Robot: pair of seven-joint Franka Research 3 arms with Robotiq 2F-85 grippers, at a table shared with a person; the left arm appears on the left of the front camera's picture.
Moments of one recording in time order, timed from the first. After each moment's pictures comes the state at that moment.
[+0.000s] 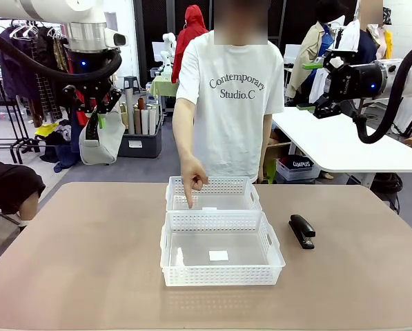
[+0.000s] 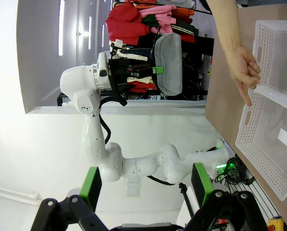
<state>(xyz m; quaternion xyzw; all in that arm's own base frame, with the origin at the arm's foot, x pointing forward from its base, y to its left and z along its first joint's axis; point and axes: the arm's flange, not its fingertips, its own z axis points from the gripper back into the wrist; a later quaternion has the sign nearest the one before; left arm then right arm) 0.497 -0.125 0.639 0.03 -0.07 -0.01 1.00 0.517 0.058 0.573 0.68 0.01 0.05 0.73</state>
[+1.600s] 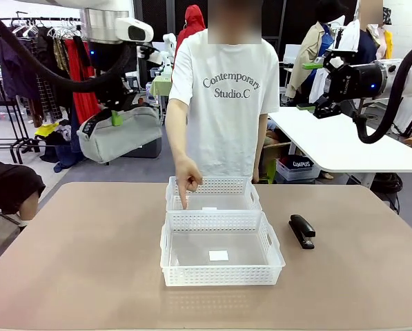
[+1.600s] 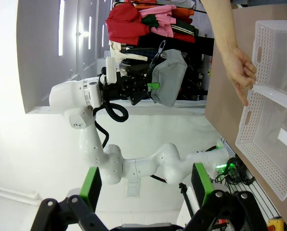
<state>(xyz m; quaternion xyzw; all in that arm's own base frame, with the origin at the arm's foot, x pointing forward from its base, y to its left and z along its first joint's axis) 0.458 -0.187 0.660 0.06 -0.06 -0.36 0.93 0.517 0.058 0.573 0.68 0.01 0.05 0.73</state>
